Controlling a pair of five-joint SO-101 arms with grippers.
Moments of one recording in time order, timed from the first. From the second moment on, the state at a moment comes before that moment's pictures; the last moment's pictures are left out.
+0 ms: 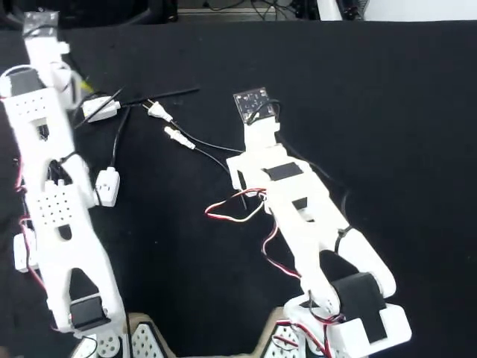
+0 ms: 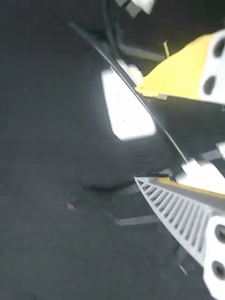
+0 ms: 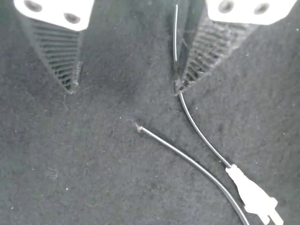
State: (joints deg) left arm -23.2 61.2 -81.2 80.8 -15.1; right arm -17.6 -10.4 45.6 30.3 0.1
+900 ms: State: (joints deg) left arm -18.9 60.7 -55.4 59.6 -21.5; right arm -17.6 -10.4 45.6 30.2 0.1
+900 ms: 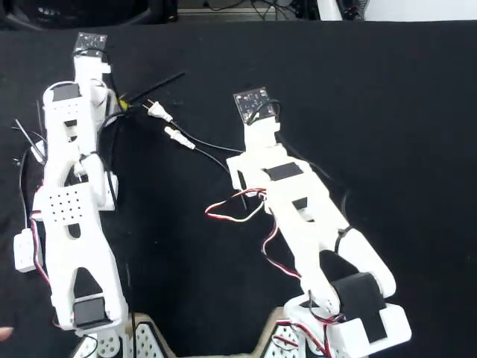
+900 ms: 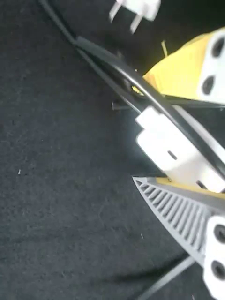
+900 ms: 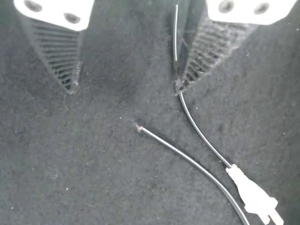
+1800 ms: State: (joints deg) left arm -33.4 60.1 -80.9 97.3 -46.0; right arm -17.6 -10.4 45.6 30.2 0.1
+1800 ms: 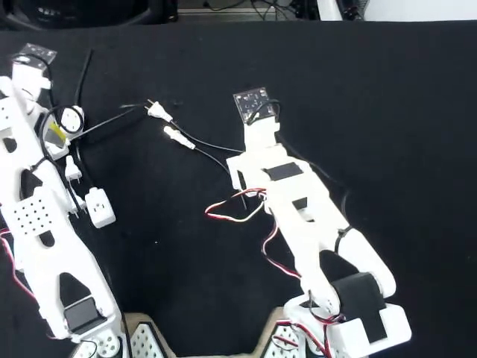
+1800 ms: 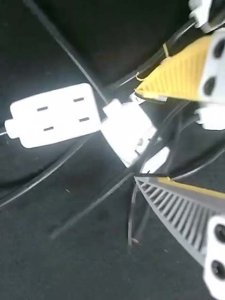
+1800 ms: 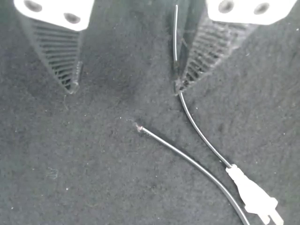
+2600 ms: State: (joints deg) left arm -42.4 26.1 -37.4 100.4 -32.8; right arm -17.6 -10.4 45.6 30.2 0.1
